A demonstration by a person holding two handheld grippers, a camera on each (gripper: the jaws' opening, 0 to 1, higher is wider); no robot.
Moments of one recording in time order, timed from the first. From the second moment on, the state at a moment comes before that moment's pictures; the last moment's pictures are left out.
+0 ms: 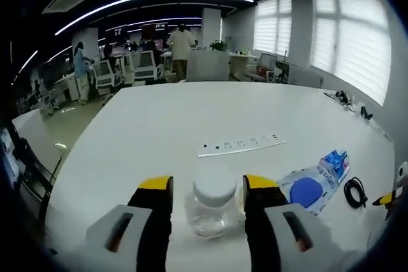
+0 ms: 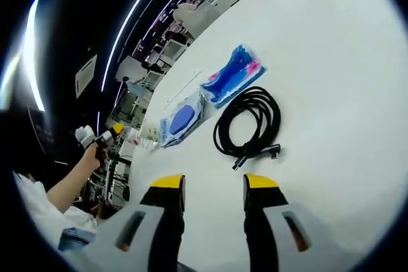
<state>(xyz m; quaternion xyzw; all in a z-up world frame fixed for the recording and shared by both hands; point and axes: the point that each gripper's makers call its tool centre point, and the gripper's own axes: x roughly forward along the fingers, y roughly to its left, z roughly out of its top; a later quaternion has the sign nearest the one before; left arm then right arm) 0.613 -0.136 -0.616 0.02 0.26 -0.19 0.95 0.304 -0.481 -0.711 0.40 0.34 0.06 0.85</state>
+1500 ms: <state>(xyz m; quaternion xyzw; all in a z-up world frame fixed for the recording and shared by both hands) 0.426 -0.096 -0.618 -0.05 0.27 -0.24 0.93 0.270 -0.456 -0.678 0.26 0.31 0.12 0.90</state>
